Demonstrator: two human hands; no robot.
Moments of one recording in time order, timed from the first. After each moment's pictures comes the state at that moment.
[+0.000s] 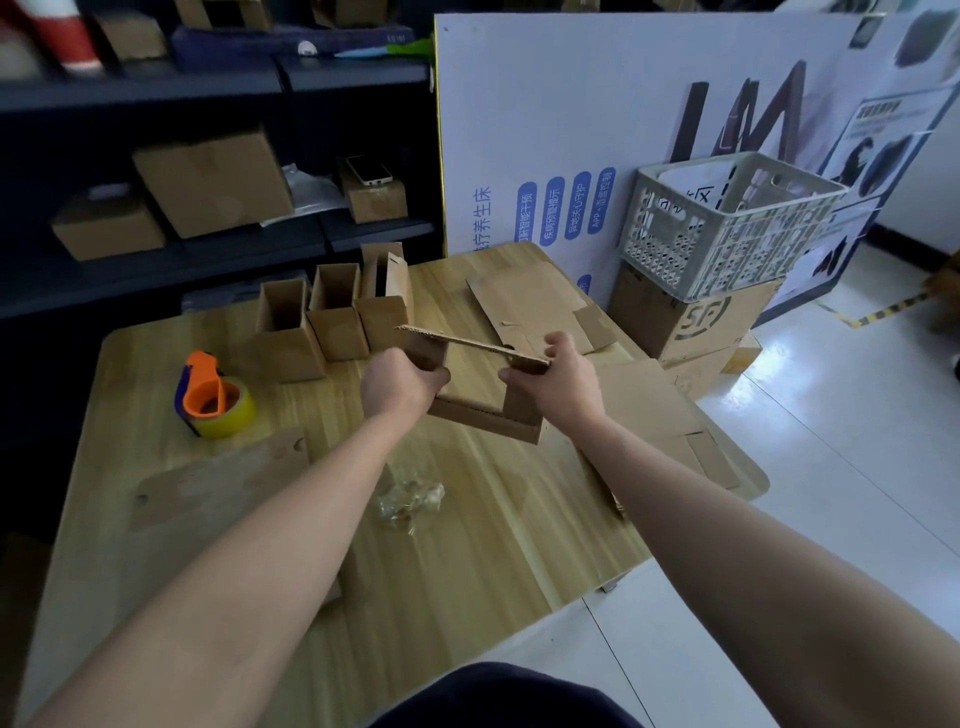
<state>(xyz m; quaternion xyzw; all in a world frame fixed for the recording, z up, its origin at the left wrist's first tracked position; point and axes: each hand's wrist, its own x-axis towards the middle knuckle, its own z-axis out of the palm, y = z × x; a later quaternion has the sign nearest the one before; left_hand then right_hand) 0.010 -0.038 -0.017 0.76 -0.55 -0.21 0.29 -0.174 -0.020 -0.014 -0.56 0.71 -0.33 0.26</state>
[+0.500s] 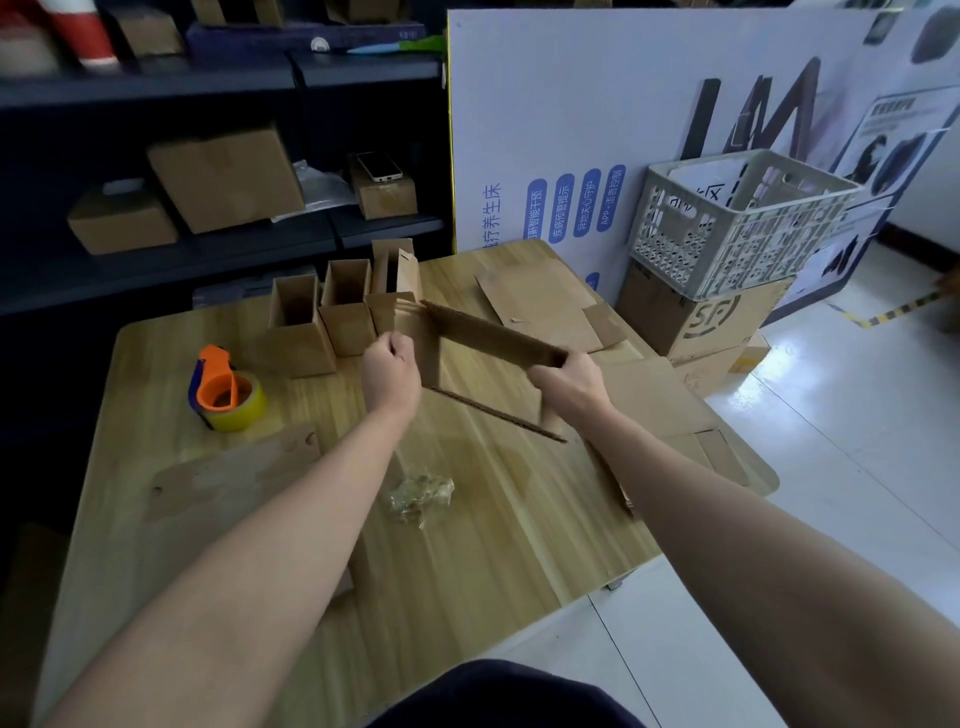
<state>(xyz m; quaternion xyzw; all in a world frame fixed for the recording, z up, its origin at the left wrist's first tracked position) 0.029 -0.034 -0.024 0.66 -0.46 -0.30 0.51 -0.168 -0.017 -0.006 -0.50 0.70 -0.33 0.38</state>
